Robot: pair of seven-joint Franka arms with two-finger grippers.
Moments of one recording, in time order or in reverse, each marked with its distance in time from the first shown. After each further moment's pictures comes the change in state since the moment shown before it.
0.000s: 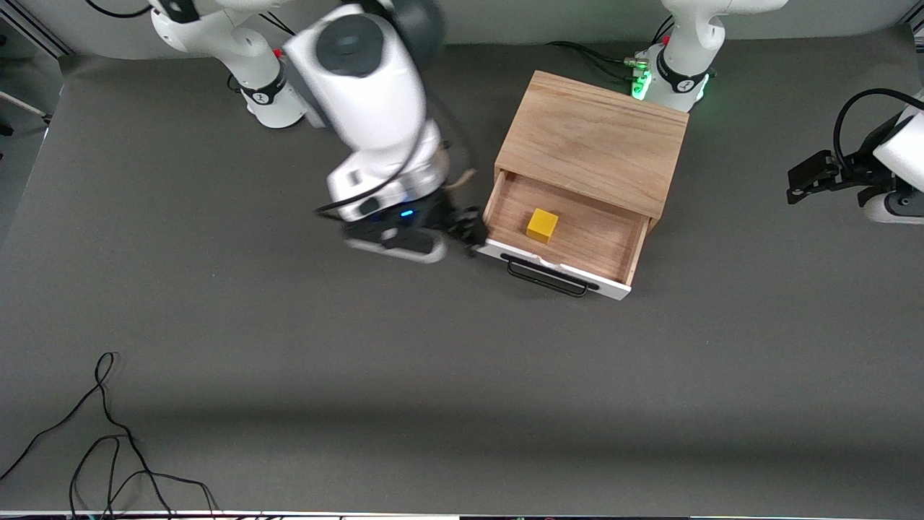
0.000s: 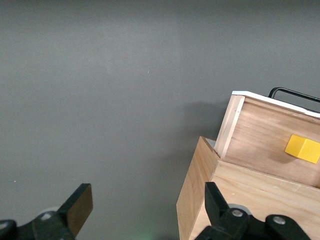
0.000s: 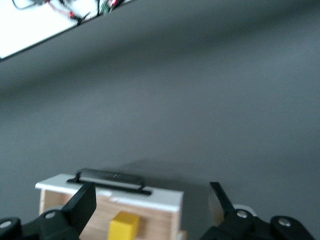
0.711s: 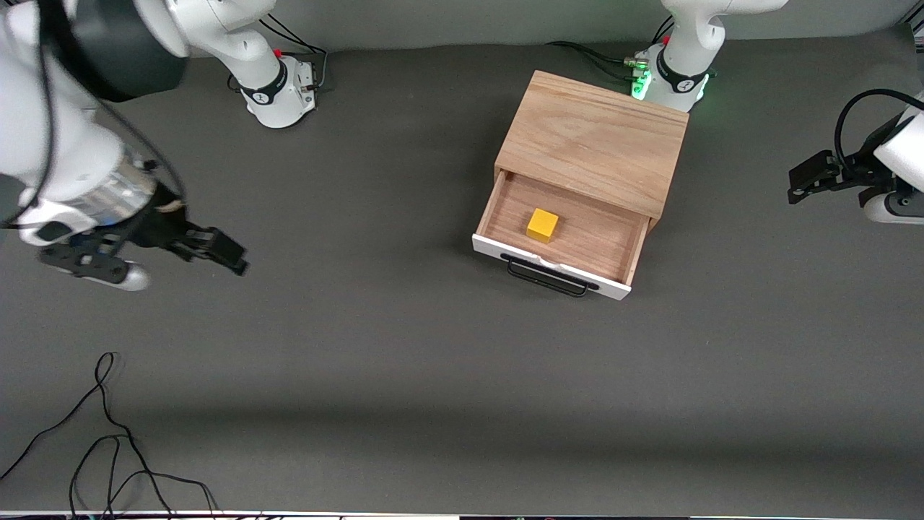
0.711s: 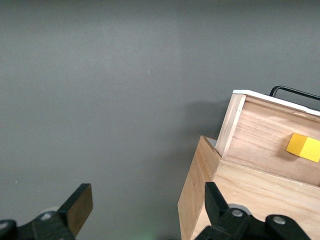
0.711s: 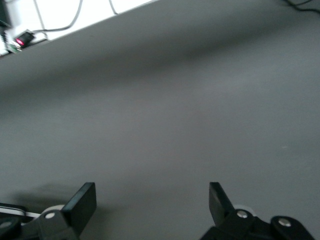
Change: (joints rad) left arm 0.000 0.000 0.003 -0.002 0.001 0.000 0.012; right arm -0.311 -0.418 -0.098 -0.516 0.002 -0.003 -0.462
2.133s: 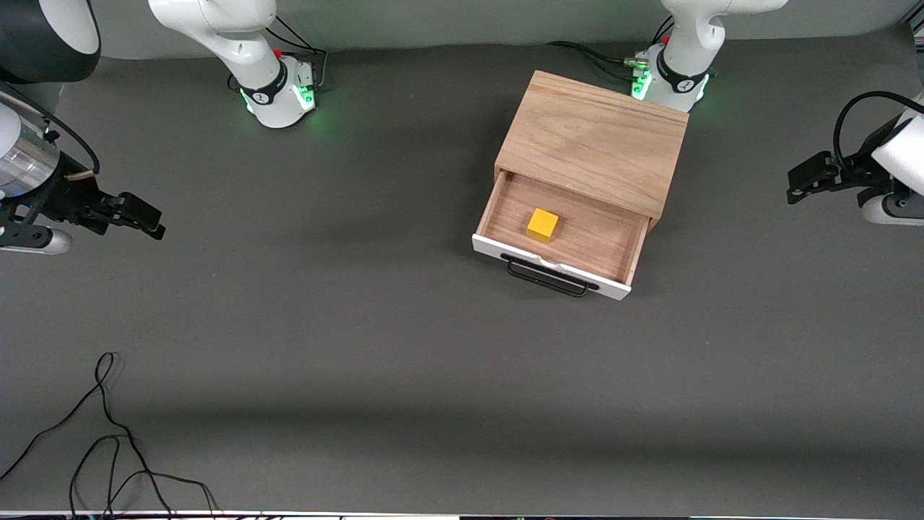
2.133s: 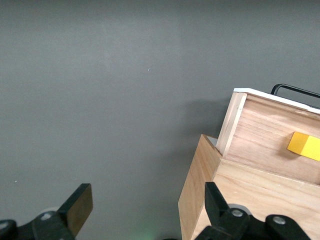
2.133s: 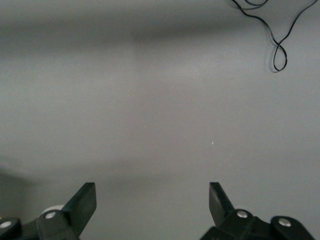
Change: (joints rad) left arm 0.000 0.000 0.001 -0.008 0.000 0.000 0.003; right arm -0.431 -0.142 0.305 -0.158 -0.088 -0.052 -0.270
